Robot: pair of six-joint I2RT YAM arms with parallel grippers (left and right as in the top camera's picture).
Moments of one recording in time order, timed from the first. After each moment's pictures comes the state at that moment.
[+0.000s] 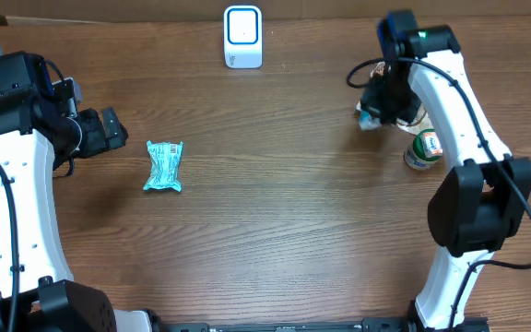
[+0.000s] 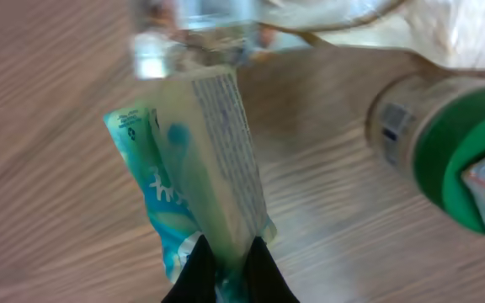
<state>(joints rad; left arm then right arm) 0.29 1.59 1.56 -1.22 0.07 -0.08 0.12 2.08 1.88 -1.31 0.02 0.61</state>
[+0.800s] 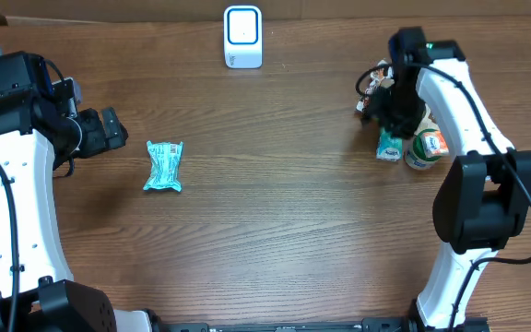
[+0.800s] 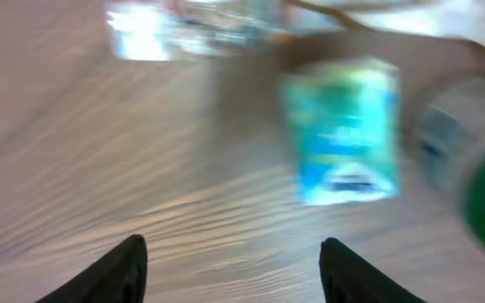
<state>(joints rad) 0.29 1.59 1.56 -1.22 0.07 -0.08 0.08 2.09 1.86 -1.26 -0.14 0.49</state>
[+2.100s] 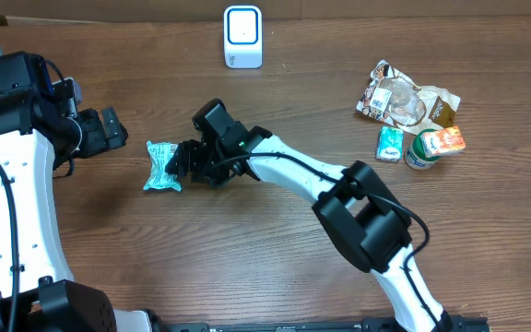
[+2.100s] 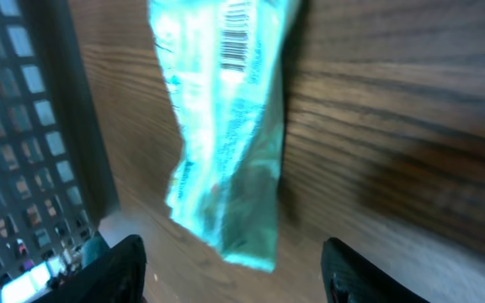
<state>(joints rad) 0.29 1.59 1.56 -1.22 0.07 -0.08 0.79 2.30 1.69 -0.32 -0.54 0.98</state>
